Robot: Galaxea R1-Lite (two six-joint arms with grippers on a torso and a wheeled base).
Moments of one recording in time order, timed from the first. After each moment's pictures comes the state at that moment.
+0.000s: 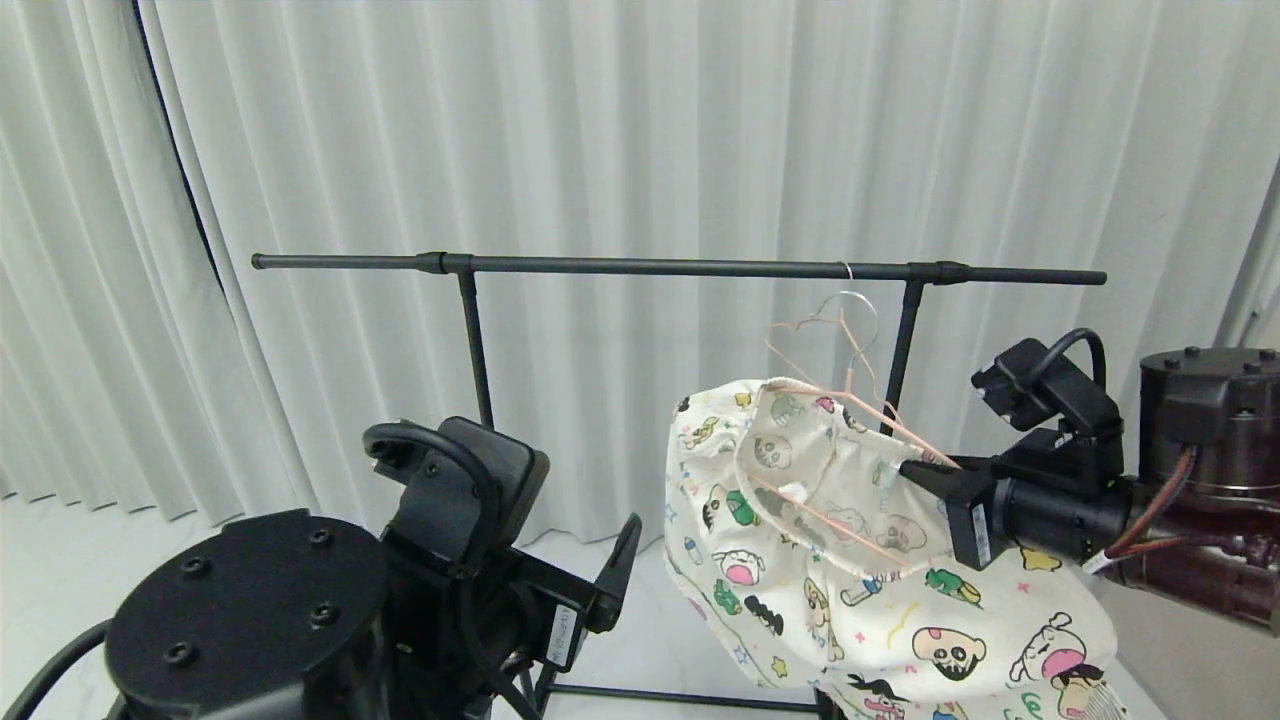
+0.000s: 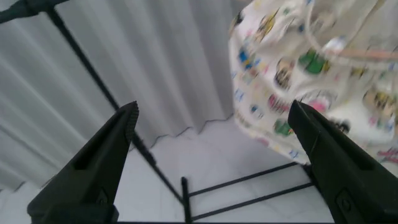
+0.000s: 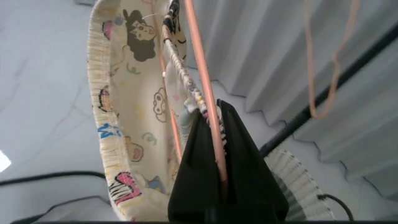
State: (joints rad) left arm -0.96 1.52 -0.46 -0.83 0.65 0.13; right arm 0.58 1.50 -0.64 -0.52 -0.01 -0.07
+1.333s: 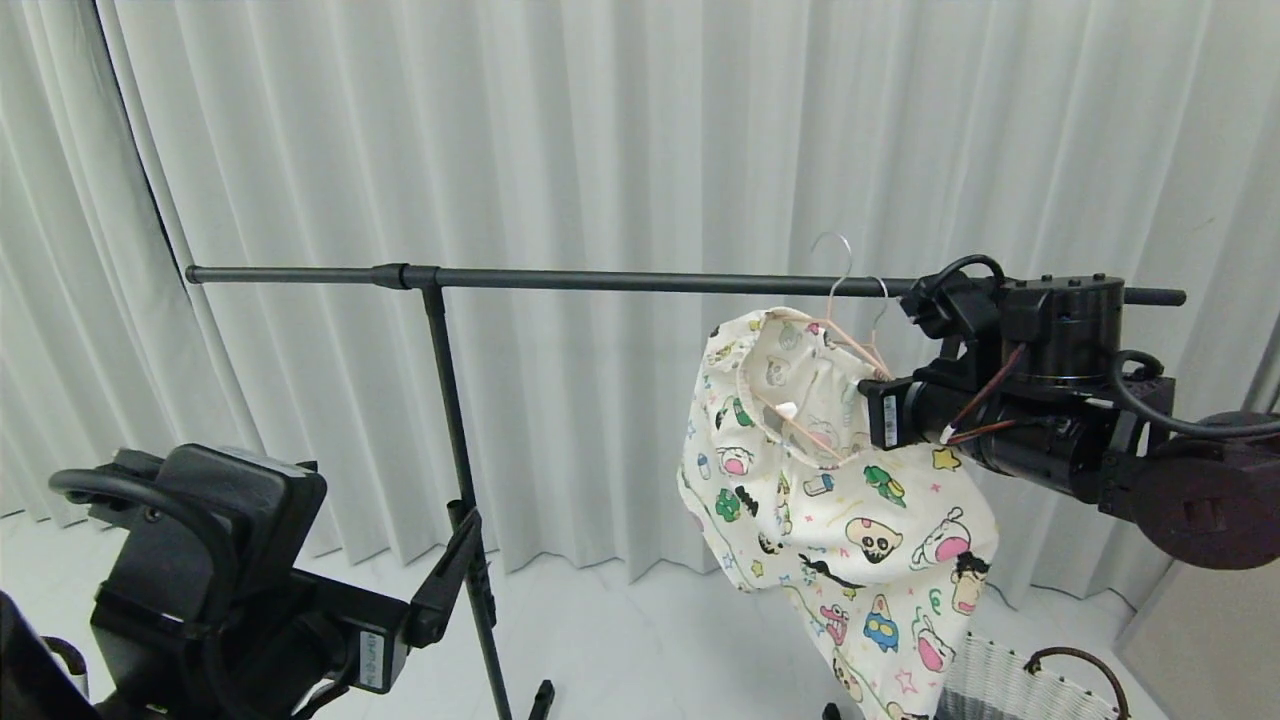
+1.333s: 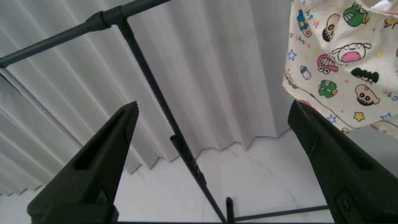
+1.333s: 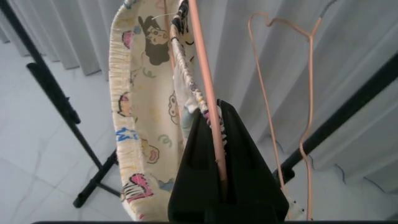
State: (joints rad) left arm -0.89 1.25 -0.28 -0.83 0.78 0.27; right arm 0.54 1.76 -0.95 -0.52 -0.14 0.05
